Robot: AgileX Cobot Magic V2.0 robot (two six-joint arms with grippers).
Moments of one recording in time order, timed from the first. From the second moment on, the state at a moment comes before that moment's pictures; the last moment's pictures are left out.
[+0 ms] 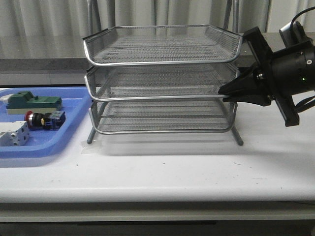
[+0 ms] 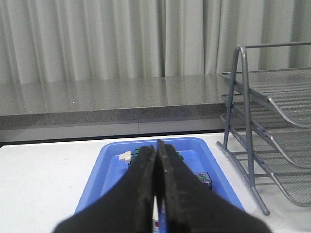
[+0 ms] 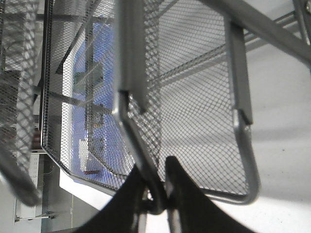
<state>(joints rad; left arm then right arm) -0.03 0.00 0.00 0.07 -0.02 -0.10 0.02 1.80 -0.83 1.79 0.79 -1.11</state>
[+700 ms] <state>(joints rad) -0.03 0.00 0.00 0.07 -0.02 -0.10 0.02 1.66 -0.63 1.76 0.83 -1.15</state>
